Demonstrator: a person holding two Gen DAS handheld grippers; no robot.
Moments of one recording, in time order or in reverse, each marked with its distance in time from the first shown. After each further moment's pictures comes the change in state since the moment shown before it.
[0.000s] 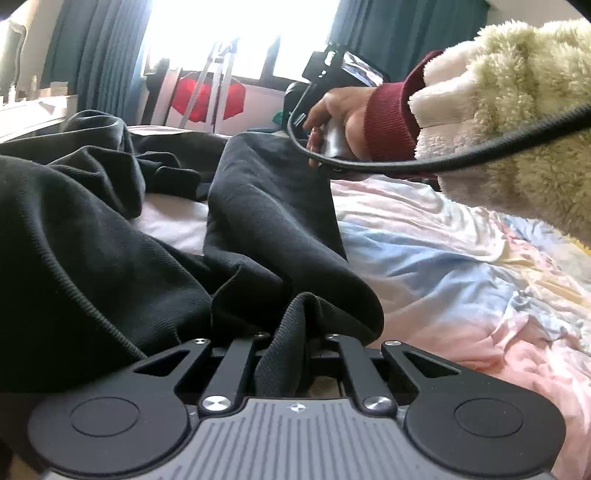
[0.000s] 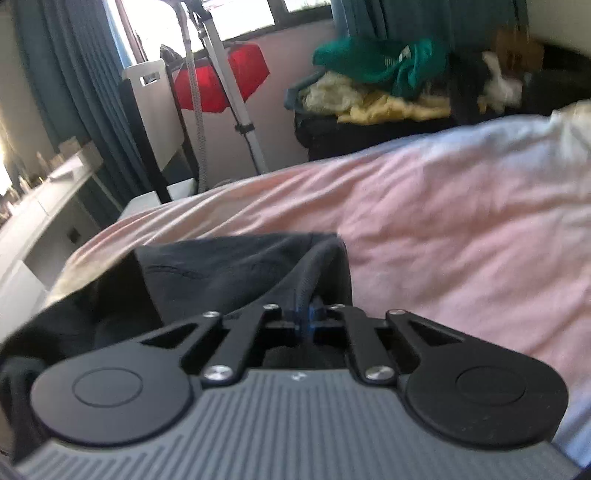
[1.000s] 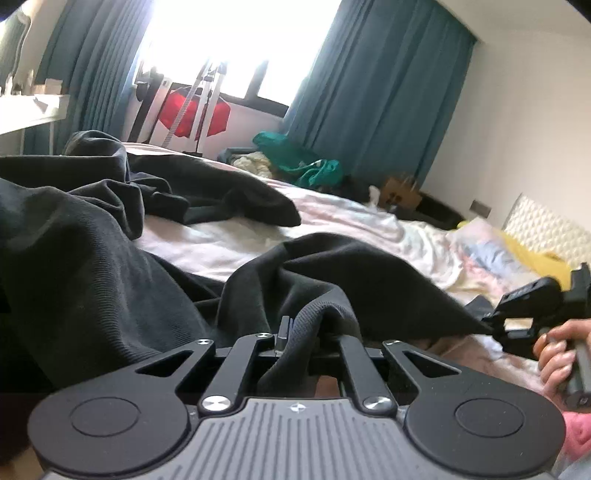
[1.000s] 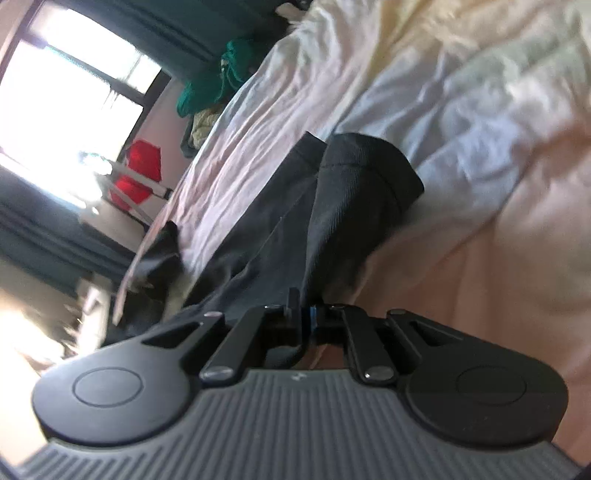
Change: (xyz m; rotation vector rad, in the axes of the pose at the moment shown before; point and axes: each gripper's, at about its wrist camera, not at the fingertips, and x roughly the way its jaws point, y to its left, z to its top) left arm -0.072 0.002 0.001 -0.060 -0.052 -0.092; right arm -0.250 -0.292 -0.201 0.746 0.039 0.101
